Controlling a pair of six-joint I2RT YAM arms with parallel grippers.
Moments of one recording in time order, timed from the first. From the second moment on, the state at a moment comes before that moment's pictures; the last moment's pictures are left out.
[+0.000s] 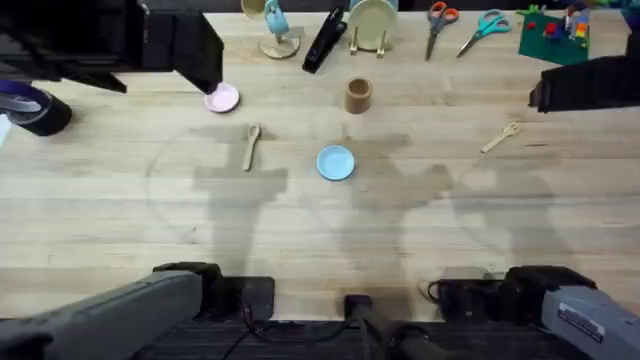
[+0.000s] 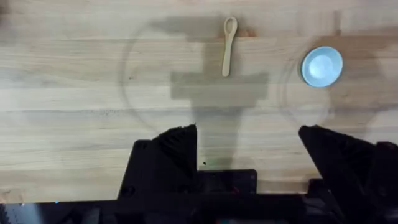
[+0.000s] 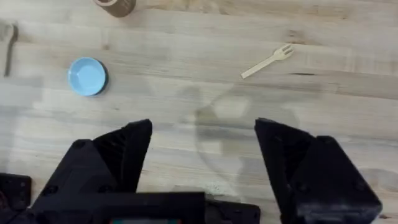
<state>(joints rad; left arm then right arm) 0.00 1.33 1.79 -1.69 0.03 -0.02 -0.01 1.04 1.49 -1.45 -0.08 -0.05</state>
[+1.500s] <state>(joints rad) -0.06 1.57 1.25 -1.10 0.00 0.01 -0.01 1.04 1.49 -1.45 -0.08 -0.05</state>
